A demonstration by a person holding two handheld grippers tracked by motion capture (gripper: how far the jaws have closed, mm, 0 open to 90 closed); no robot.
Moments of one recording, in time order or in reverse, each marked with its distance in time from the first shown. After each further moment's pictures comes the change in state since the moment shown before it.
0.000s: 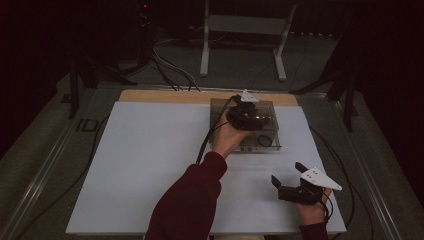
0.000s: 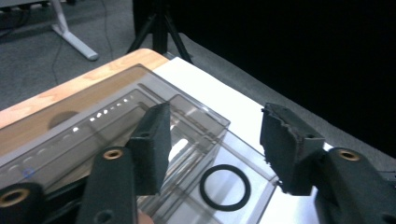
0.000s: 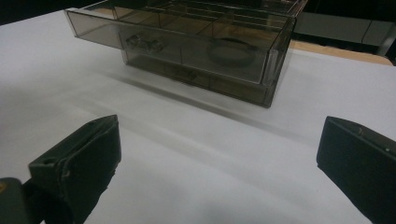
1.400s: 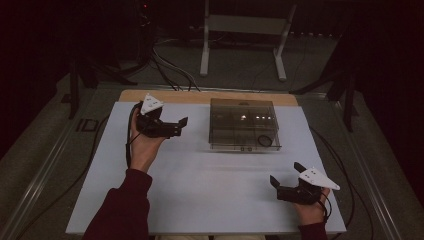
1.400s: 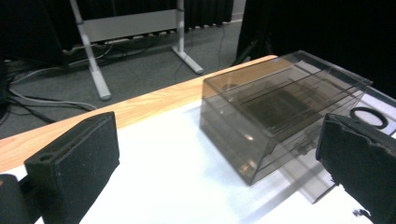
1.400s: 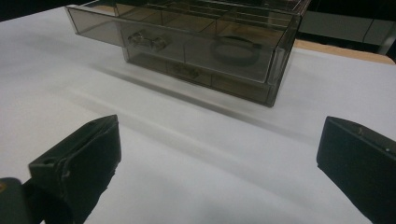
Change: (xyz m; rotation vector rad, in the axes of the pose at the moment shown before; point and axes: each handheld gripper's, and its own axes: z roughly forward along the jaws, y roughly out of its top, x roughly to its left) left arm 0.092 -0.089 -0.191 -0.129 0.372 -0.036; right arm 0.003 0.000 0.002 0.008 0.000 -0.006
